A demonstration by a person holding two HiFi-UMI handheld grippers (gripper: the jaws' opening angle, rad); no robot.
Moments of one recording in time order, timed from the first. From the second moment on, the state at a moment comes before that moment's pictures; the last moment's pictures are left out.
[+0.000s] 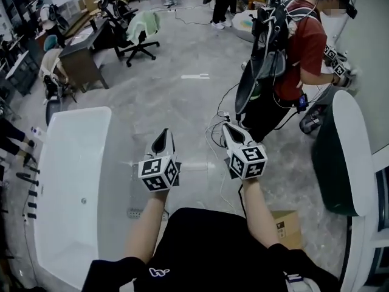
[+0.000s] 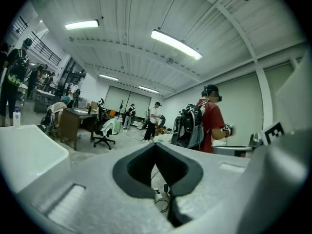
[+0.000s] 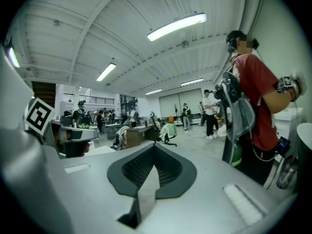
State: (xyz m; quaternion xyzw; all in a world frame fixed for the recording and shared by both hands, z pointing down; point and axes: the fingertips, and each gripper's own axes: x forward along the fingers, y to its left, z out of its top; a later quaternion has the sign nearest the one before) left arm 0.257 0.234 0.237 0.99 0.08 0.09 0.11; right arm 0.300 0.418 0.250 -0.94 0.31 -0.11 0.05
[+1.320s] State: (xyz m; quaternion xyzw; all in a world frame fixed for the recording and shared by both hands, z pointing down) left arm 0.149 -0.159 0.209 0.93 -0.32 -0.03 0.16; right arm 0.288 -0.091 0.217 -0.72 0.69 -0.04 -0.09
